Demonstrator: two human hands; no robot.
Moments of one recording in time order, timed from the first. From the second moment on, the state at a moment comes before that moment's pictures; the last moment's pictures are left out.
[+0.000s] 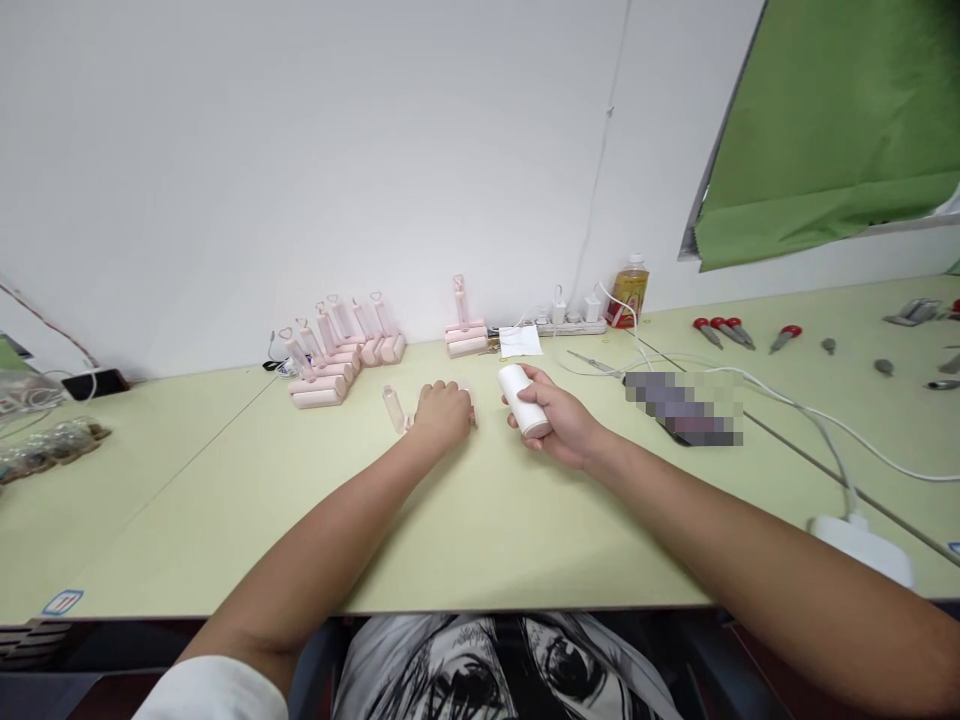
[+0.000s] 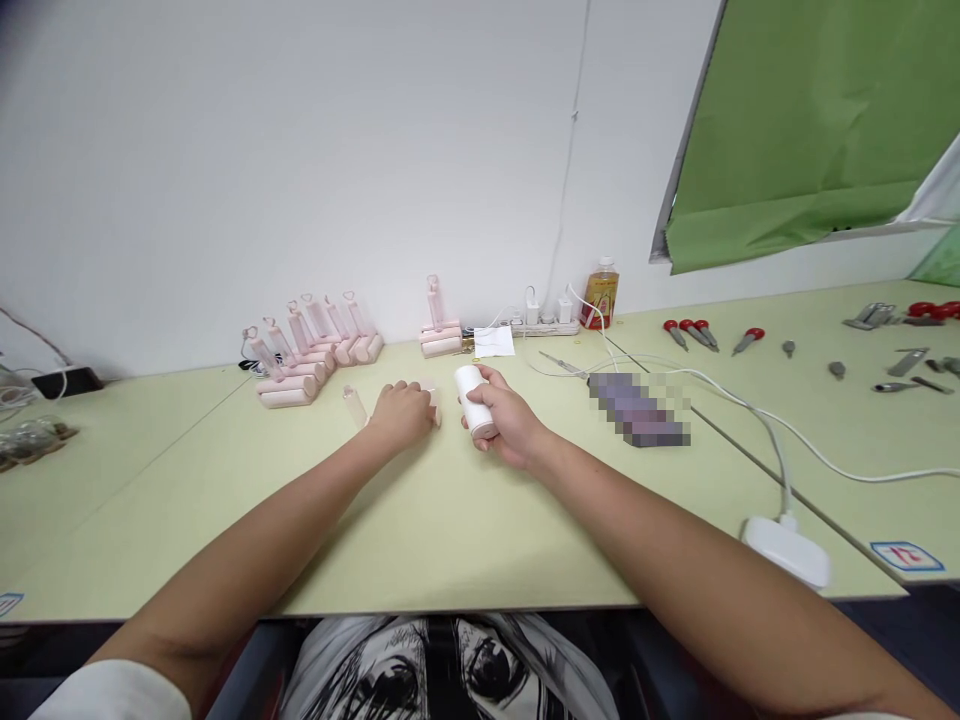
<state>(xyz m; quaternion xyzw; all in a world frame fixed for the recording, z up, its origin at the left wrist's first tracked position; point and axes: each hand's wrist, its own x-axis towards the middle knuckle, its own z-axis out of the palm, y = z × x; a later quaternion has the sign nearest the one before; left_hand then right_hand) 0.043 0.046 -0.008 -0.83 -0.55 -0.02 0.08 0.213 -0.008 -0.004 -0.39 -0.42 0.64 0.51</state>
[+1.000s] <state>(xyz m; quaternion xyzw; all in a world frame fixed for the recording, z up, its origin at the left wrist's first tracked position) 0.080 0.003 -0.002 -0.36 -0.47 -0.48 -0.65 0.169 -0.017 -0.035 -0.45 -0.44 0.50 0.59</state>
